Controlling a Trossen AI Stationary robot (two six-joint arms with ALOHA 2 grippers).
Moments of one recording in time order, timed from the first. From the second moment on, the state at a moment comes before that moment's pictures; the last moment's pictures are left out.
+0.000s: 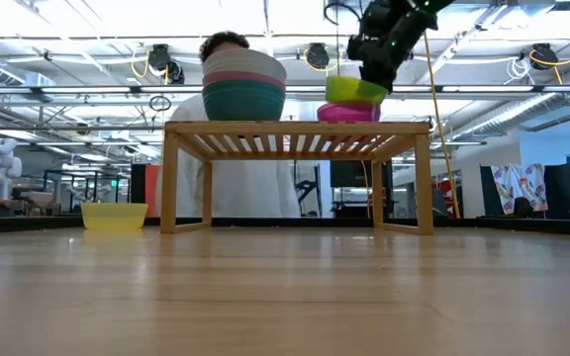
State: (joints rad) left arm 0.02 1.37 2.35 -1.57 -0.11 -0.04; right arm -0.80 1.59 1.60 -0.91 -0.26 -0.36
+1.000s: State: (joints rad) left arm 0.02 1.37 2.35 -1.57 -0.11 -0.06; right arm -0.74 1.64 1.60 -0.96 -0.27 -0.49
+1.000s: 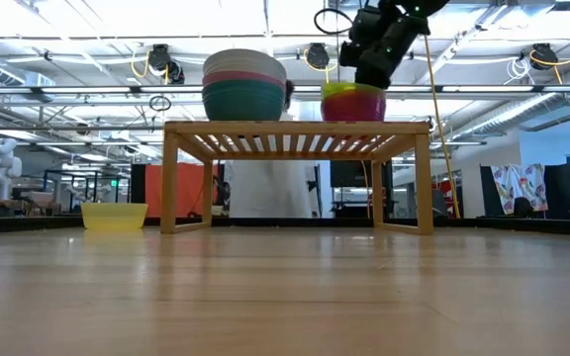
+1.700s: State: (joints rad) left arm 0.02 1.37 2.34 -1.57 -0.11 -0.11; right arm -0.67 1.38 1.60 -0.78 -0.26 -0.61
